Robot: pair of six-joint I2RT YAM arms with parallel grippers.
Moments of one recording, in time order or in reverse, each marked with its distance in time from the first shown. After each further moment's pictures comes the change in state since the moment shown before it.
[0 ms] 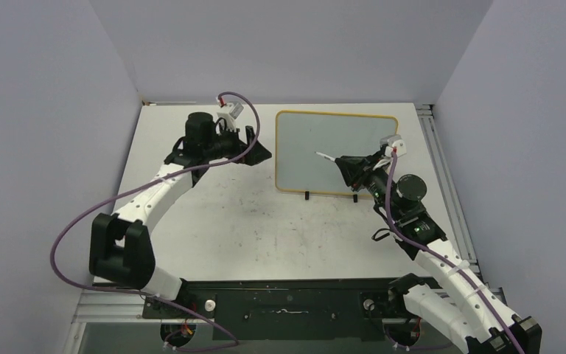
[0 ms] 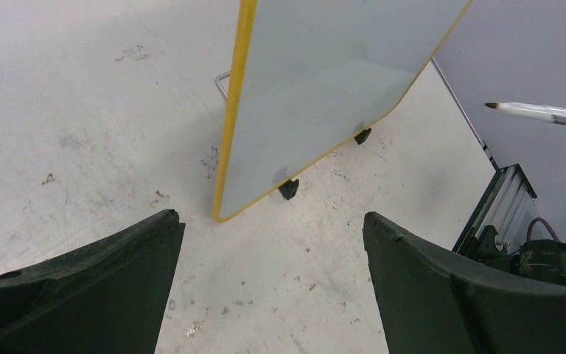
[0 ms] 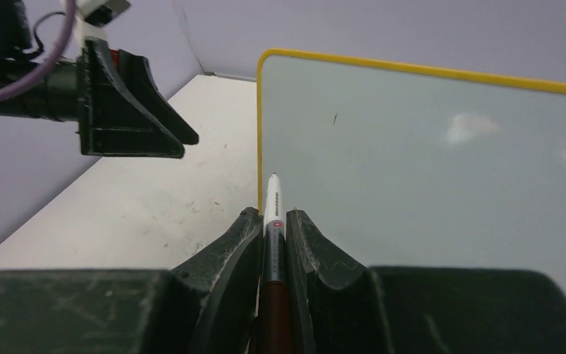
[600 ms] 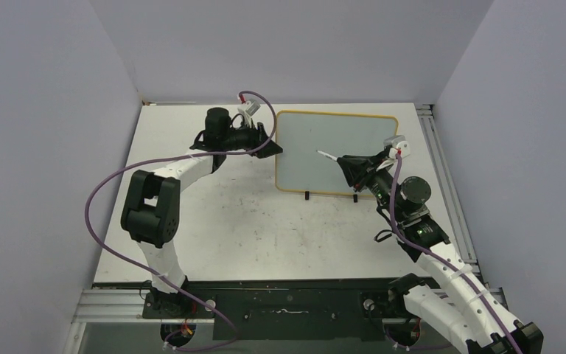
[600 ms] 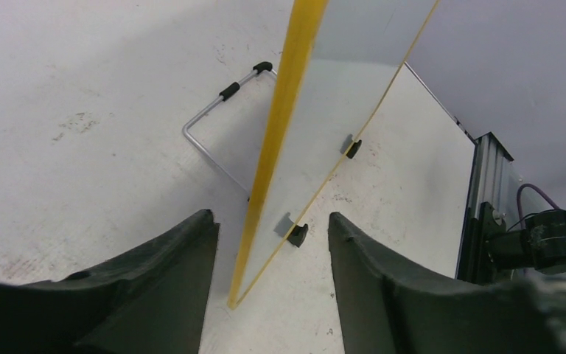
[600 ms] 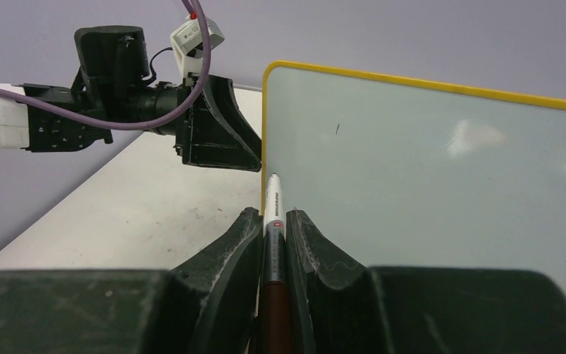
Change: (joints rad) left arm -0.001 0.432 0.152 0.356 0.248 -0.002; right arm -0.011 -0.046 0.000 0.001 0.007 -0.013
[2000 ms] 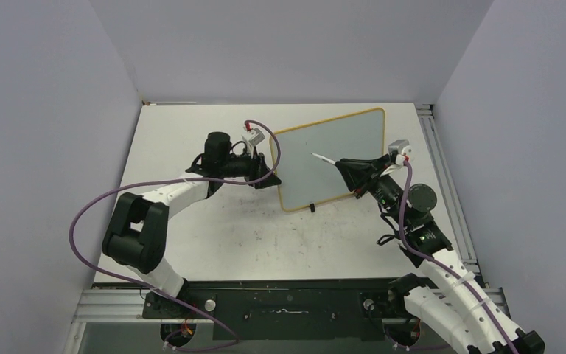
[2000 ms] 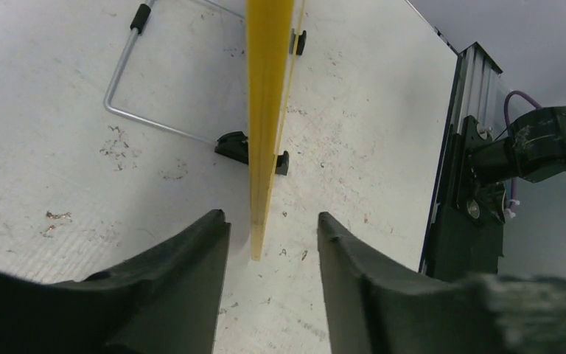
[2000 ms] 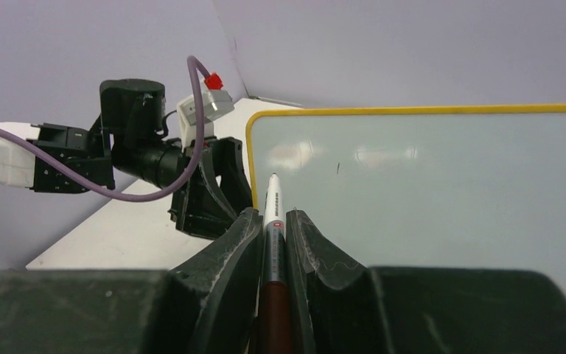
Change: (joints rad) left arm -0.068 -0.227 -0.294 -0.044 0.050 0.156; right arm 0.000 -0.060 -0.032 0.039 -0.088 0.063
